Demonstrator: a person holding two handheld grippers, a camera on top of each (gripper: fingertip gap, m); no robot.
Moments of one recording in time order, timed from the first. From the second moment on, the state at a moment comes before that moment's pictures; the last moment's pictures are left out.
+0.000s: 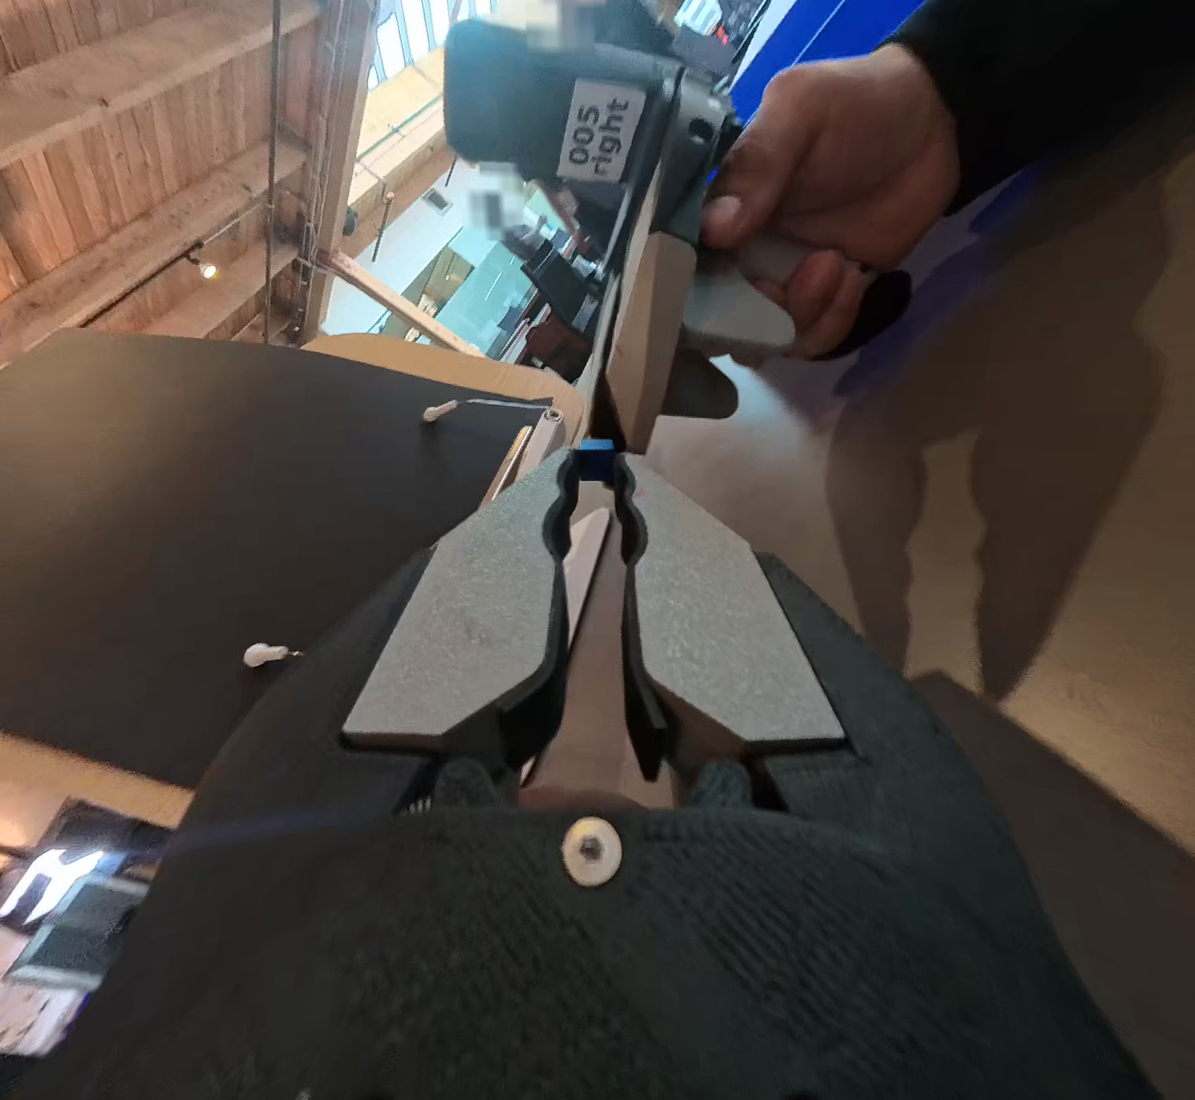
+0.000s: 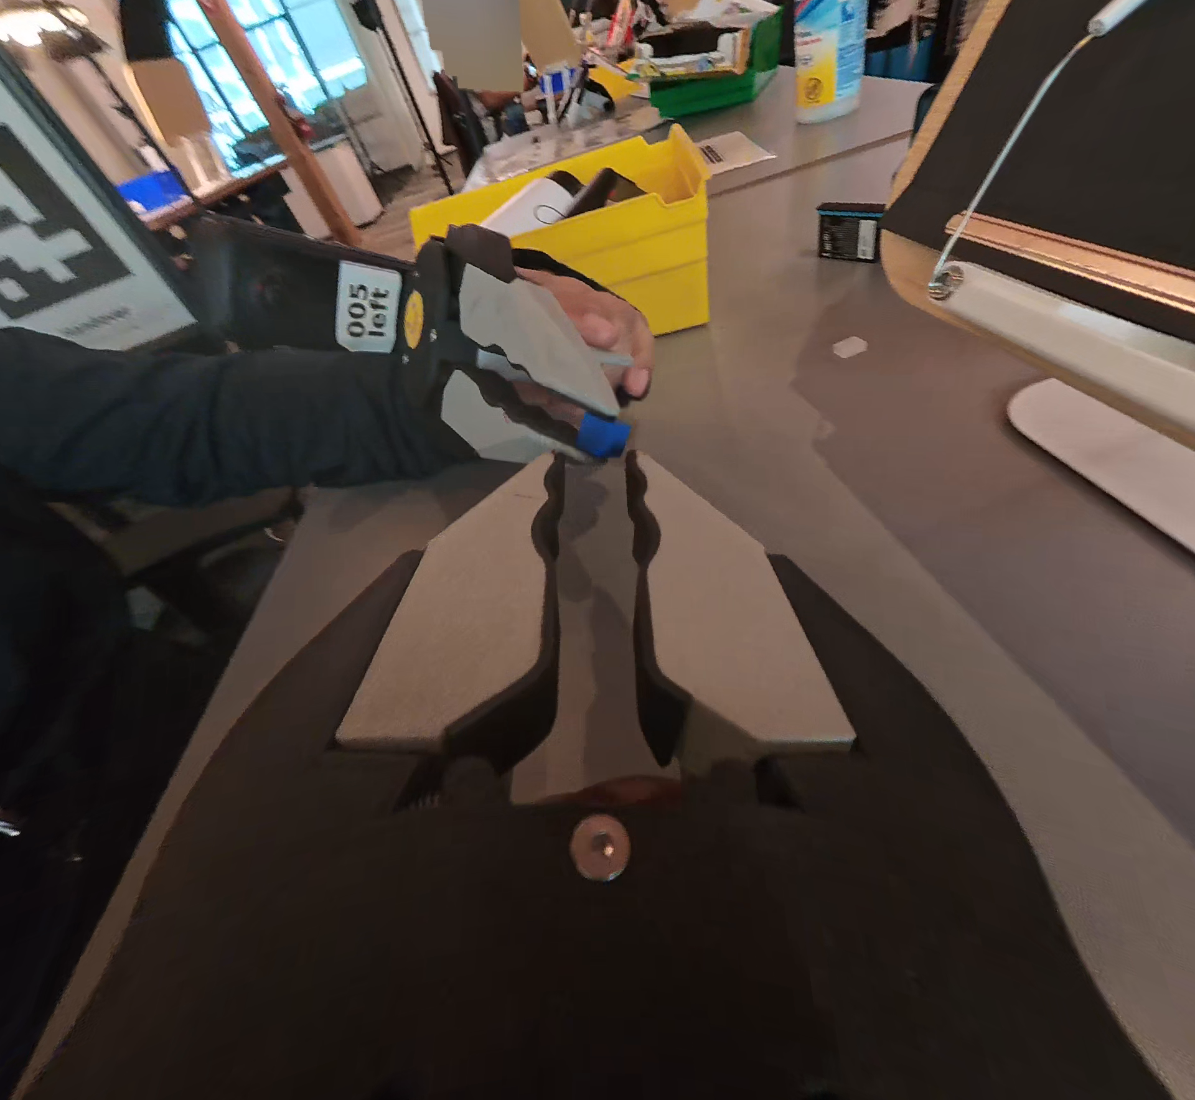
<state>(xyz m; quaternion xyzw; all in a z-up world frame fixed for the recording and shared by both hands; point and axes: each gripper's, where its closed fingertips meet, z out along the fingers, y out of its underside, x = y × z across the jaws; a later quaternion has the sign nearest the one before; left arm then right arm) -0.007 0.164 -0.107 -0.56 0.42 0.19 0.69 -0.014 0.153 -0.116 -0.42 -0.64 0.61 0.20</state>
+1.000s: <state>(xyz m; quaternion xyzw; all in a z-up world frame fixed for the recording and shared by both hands) -0.015 0.176 -0.131 -0.75 0.20 -0.12 0.62 -0.018 0.189 -0.112 -0.34 -0.72 0.32 0.51</state>
